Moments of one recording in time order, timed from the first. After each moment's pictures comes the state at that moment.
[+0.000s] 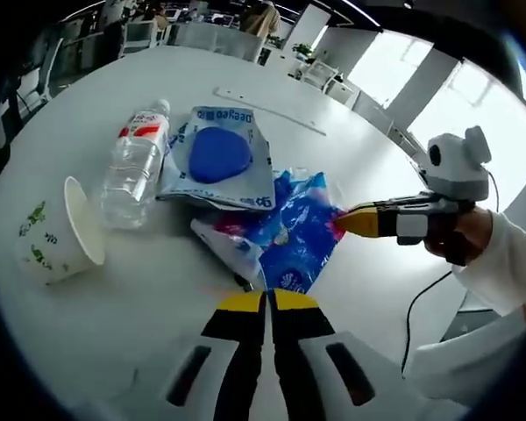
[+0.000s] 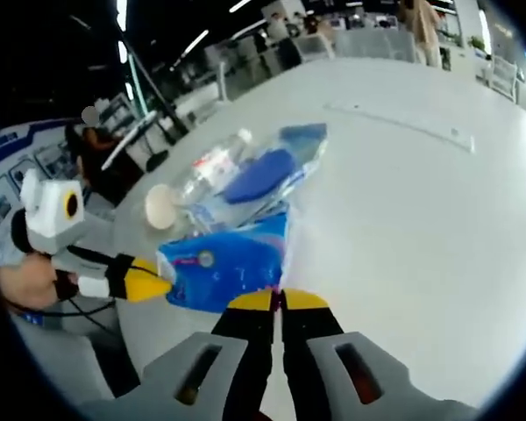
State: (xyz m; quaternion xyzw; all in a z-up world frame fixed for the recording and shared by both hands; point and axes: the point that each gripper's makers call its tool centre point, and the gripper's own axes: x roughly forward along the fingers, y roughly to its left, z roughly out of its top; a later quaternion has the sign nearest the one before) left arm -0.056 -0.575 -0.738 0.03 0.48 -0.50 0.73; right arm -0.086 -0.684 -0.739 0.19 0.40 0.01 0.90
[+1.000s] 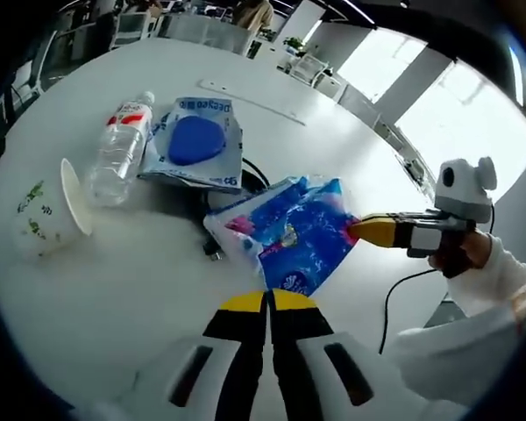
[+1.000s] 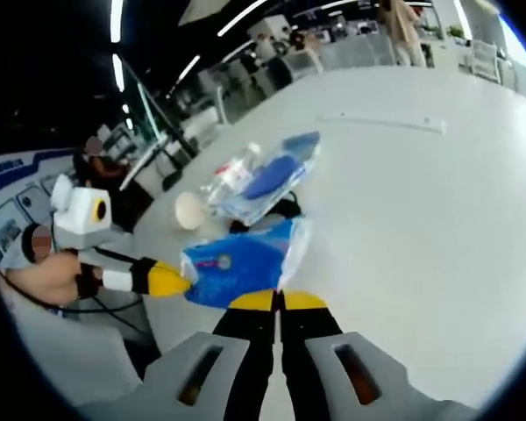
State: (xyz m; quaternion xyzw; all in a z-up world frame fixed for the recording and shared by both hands) left arm -0.096 -0.567 -0.723 0.04 0.49 -0.53 0.69; right arm -0.147 -0.666 -0.709 0.24 0.35 -0.01 0.90
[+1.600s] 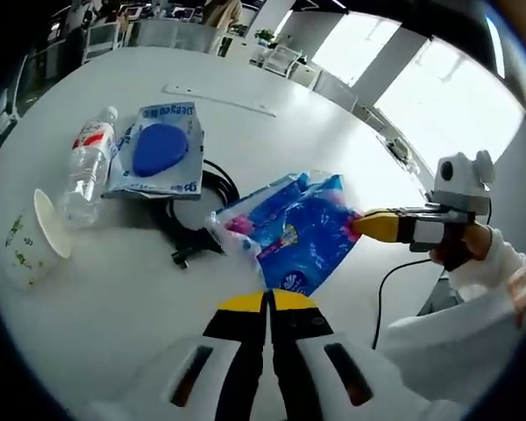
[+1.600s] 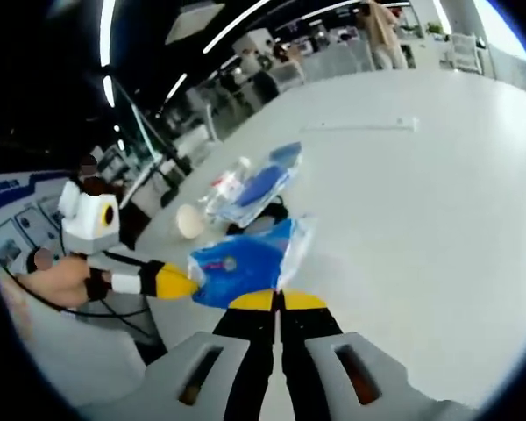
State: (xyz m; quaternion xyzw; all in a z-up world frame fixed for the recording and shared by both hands) left arm -0.114 -0.585 -0.714 0.07 0.47 -0.57 0.67; right arm -0.174 -0.680 -0.697 0.27 0.32 -0.04 0.91
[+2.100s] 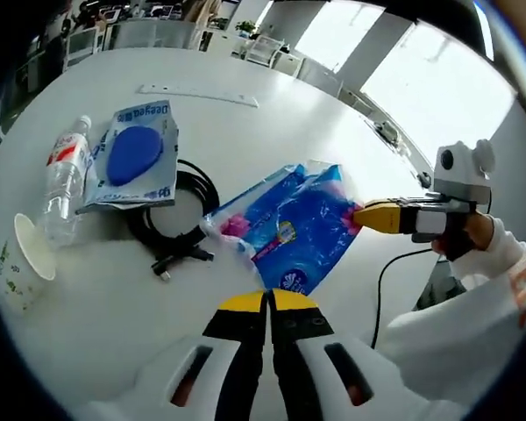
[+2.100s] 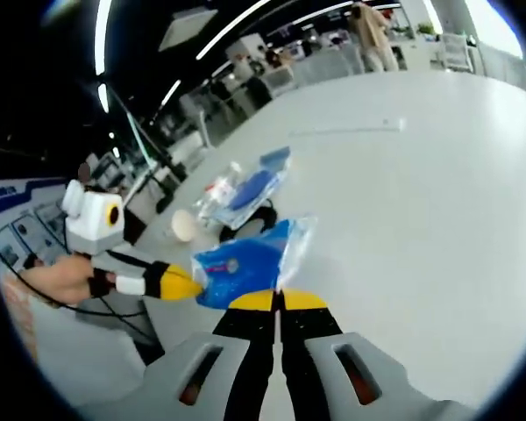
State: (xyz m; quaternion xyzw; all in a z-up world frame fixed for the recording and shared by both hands) left arm -0.125 -0.604 -0.720 0.11 0.47 -0.60 0.64; right arm -0.187 -0.691 -0.696 0.27 0.31 -0.06 0.91
